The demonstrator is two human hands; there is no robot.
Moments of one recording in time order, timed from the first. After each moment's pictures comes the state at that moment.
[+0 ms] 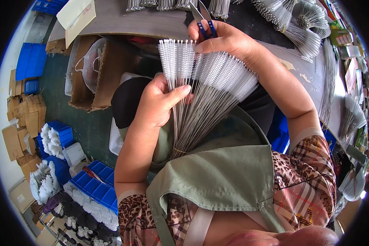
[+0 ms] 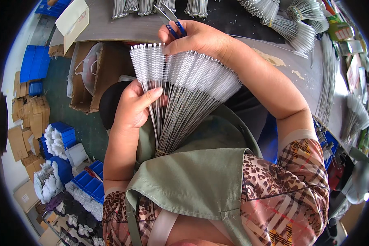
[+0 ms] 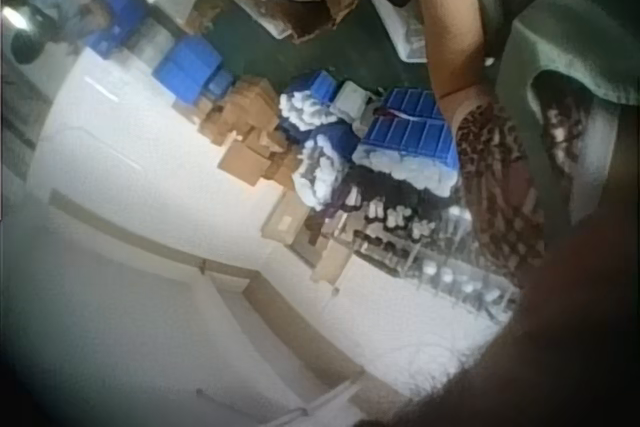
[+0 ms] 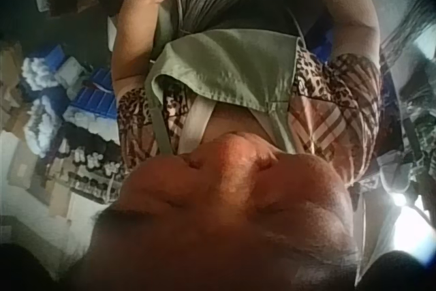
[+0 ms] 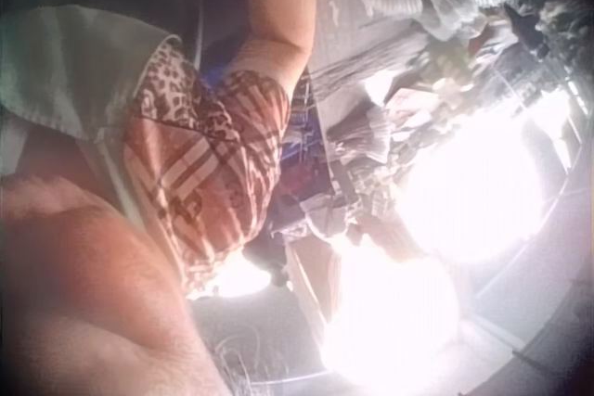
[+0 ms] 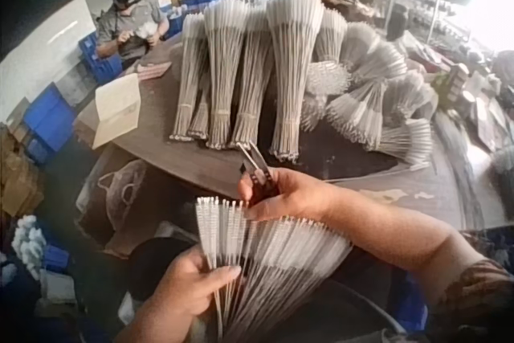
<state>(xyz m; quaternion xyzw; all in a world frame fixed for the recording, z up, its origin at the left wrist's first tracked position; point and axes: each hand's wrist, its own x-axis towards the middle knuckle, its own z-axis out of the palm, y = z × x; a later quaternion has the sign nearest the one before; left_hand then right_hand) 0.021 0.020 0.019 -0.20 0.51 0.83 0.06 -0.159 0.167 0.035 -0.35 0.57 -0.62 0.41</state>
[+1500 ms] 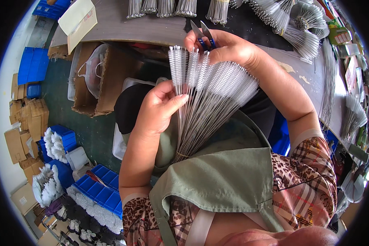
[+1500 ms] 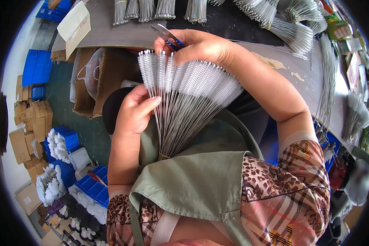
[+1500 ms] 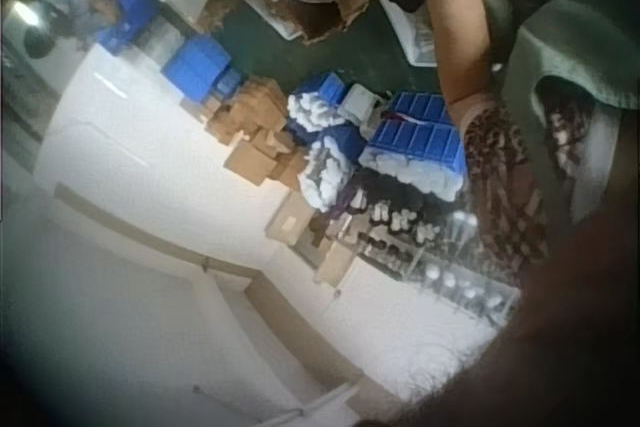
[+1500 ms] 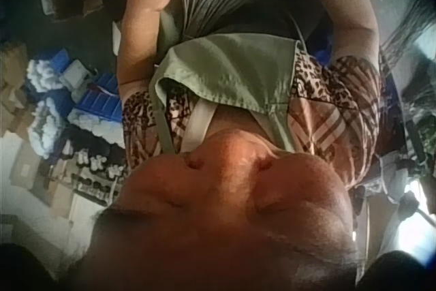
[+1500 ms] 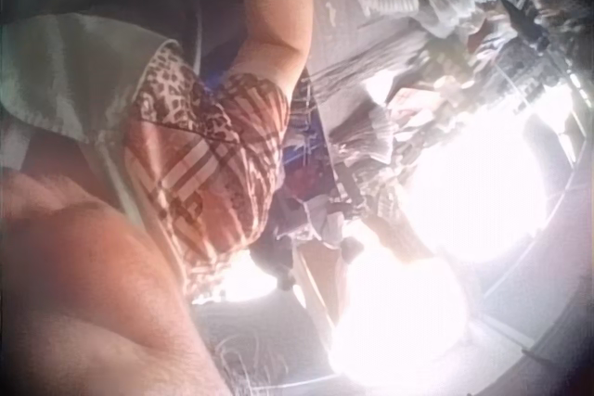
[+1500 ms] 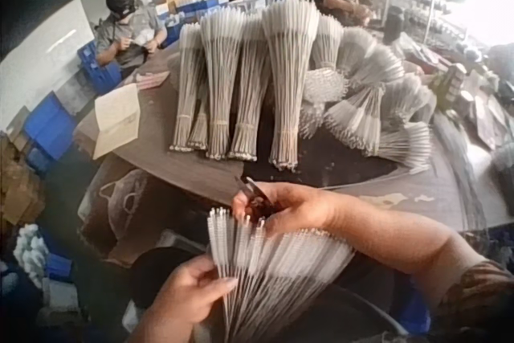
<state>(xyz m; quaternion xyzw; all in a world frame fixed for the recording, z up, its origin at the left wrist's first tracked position) 0.024 0.014 0.018 -0.15 0.52 0.84 0.07 -0.162 0.172 0.035 -0.42 0.51 -0.62 0.41</state>
